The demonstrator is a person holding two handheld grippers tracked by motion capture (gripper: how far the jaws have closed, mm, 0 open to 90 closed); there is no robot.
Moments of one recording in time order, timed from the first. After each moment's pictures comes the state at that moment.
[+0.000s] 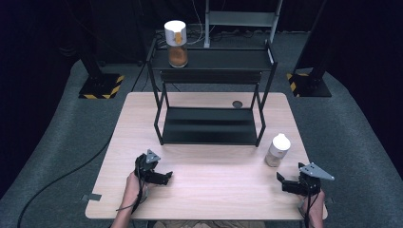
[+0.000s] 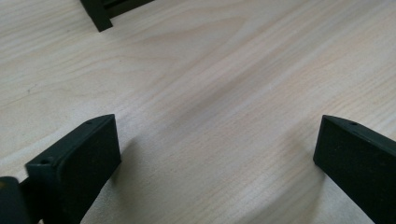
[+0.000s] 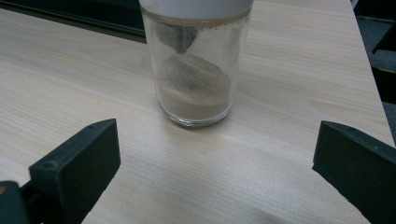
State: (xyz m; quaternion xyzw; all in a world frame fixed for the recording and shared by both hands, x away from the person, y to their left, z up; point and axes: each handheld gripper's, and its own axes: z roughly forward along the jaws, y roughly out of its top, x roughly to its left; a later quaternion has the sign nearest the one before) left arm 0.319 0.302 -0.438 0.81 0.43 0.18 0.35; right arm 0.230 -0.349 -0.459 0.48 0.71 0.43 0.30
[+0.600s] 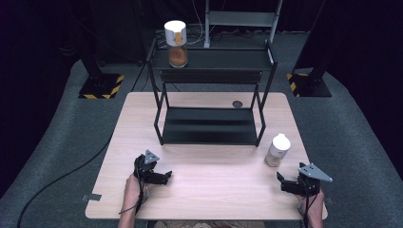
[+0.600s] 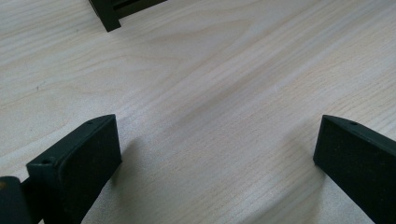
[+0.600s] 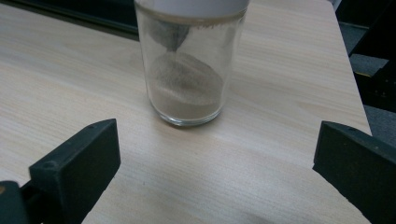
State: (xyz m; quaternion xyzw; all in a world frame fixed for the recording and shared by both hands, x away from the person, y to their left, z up) left arm 0.317 0.301 -0.438 0.81 0.44 0.19 0.34; right arm 0.226 -0.333 -0.458 0.48 0.71 0.40 0.33
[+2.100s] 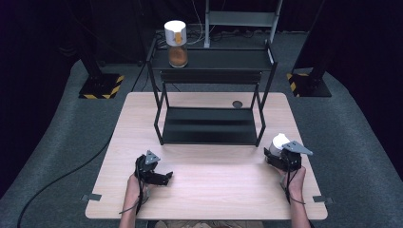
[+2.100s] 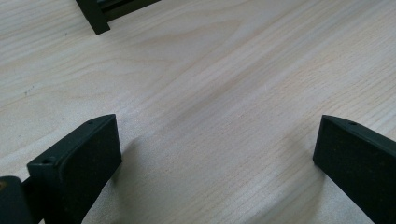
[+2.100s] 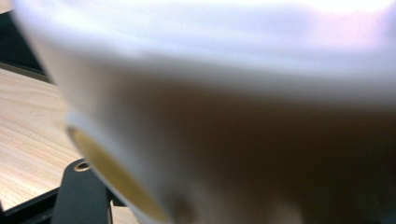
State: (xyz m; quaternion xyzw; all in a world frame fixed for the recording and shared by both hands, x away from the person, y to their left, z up) left arm 0.318 0.302 -0.439 0.81 0.43 0.18 0.35; right arm 0.300 -0.302 -0.447 0.49 0.69 0.43 0.31
